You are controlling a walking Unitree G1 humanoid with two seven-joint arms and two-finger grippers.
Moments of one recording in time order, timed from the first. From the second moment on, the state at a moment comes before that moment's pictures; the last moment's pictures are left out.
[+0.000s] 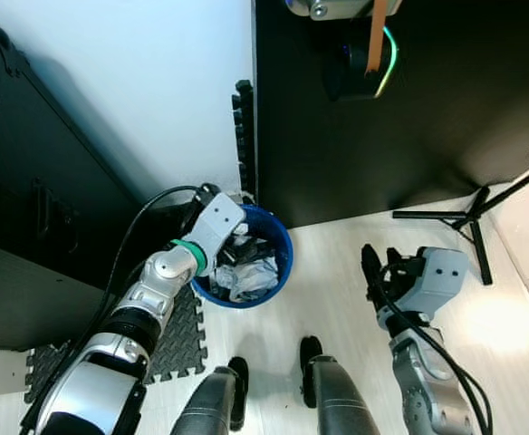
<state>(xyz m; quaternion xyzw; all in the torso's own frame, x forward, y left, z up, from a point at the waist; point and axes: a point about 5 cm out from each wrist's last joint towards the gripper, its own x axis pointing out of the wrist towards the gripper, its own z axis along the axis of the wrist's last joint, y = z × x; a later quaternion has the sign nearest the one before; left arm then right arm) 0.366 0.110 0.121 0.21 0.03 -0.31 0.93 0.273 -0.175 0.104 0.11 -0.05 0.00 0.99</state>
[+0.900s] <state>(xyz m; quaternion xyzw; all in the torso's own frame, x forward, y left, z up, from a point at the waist) 0.379 0.138 0.128 0.13 0.05 -0.19 0.97 0.275 -0.177 0.104 0.10 -0.05 0.00 0.99</state>
